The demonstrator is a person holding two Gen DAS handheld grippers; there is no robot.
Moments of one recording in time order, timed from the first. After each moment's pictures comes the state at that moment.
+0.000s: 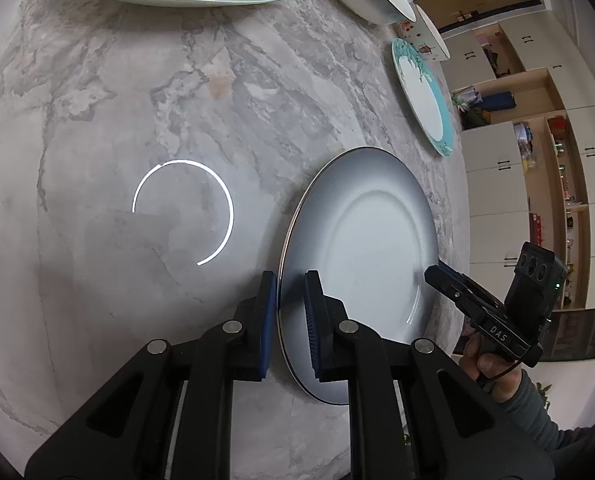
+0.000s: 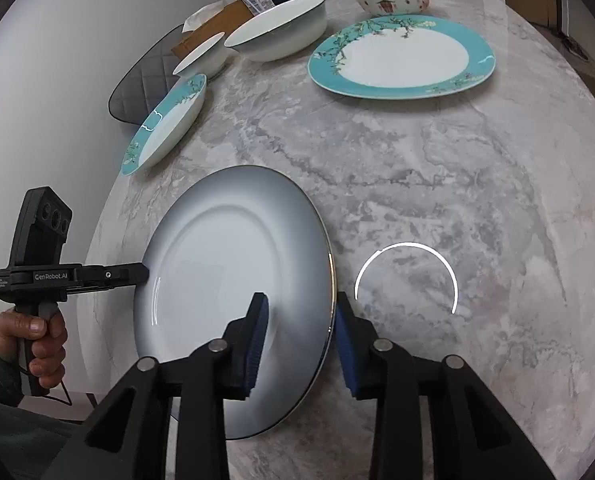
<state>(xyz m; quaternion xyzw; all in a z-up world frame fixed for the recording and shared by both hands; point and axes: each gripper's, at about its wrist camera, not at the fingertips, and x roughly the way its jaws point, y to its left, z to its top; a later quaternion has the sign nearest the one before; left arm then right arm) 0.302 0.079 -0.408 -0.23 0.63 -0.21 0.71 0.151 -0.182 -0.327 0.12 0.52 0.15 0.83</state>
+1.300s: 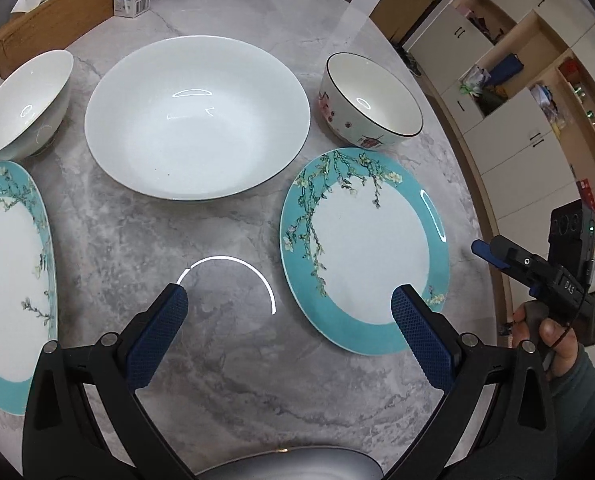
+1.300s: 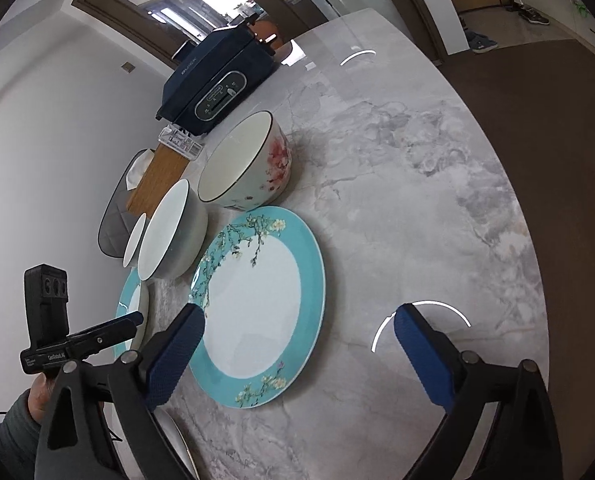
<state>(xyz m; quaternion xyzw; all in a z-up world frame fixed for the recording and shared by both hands) 0.513 -0.113 -0.337 -0.06 0.56 -0.19 0.80 0.315 -0.379 -0.287 0.27 0.44 0.13 0.85</state>
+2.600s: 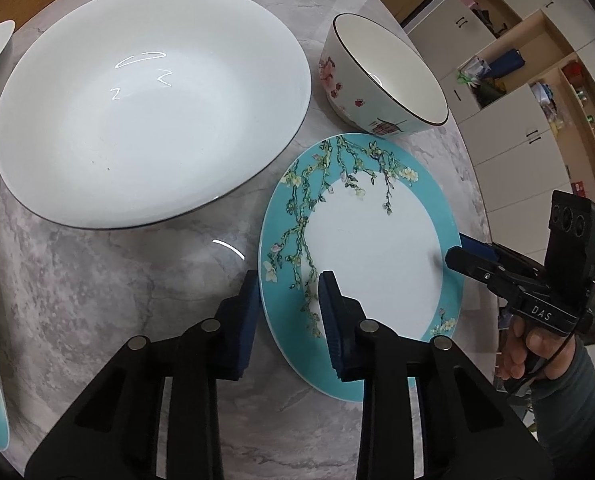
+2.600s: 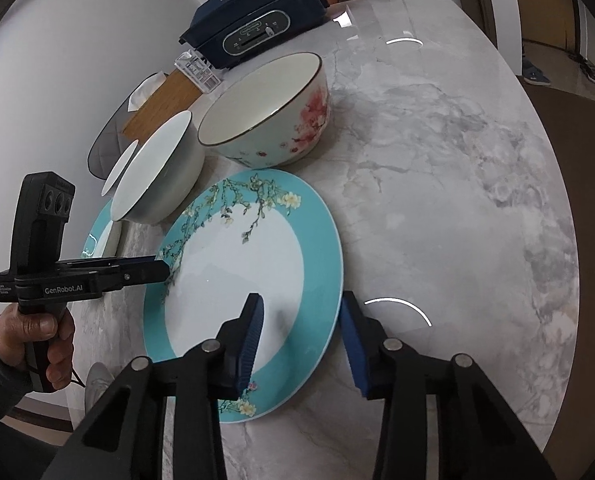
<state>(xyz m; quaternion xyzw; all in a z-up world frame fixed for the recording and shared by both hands) 0.547 -0.136 -0.388 -0.09 0.60 -0.21 0.77 0.355 -0.347 -0.305 0.14 0.49 0.18 0.84</state>
